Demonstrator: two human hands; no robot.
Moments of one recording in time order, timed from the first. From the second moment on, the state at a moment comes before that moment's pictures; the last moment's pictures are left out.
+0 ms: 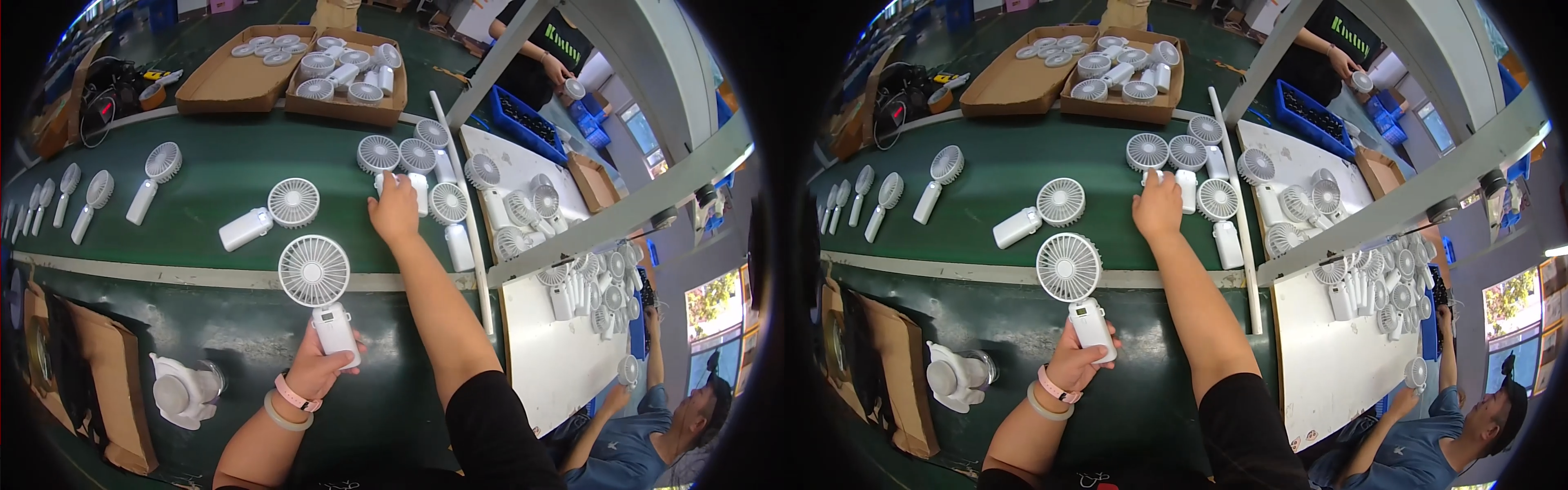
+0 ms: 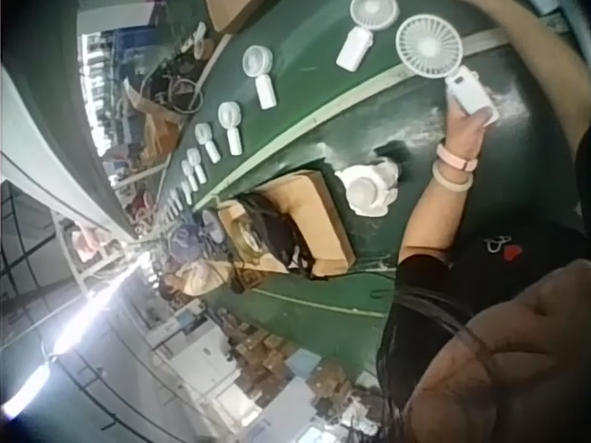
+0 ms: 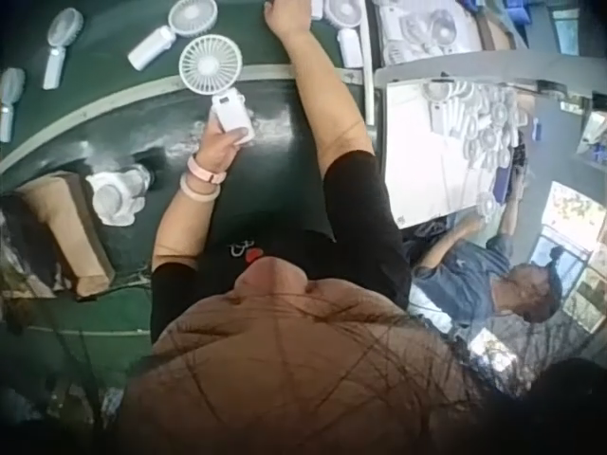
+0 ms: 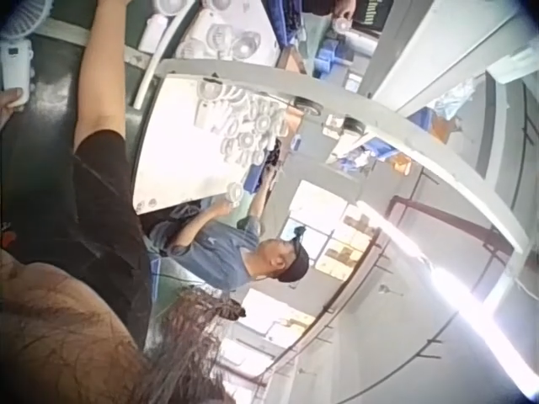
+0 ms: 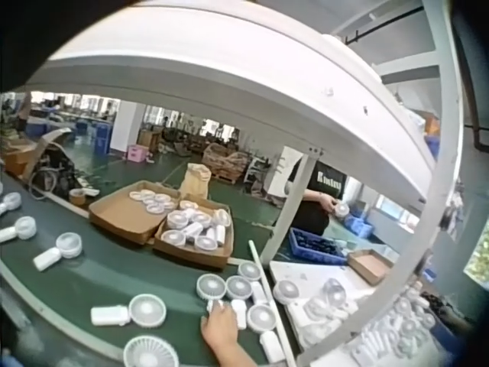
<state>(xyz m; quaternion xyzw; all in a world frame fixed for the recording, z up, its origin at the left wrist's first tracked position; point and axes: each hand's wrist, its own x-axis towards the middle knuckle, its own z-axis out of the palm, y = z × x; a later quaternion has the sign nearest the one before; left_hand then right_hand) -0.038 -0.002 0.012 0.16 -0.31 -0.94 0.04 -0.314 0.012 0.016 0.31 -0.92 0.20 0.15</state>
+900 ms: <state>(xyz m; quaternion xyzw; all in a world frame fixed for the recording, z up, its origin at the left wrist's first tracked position) -0.035 -0.005 -0.001 0.11 -0.28 -0.95 0.07 -0.170 0.133 0.020 0.14 -0.19 0.82 -0.51</state>
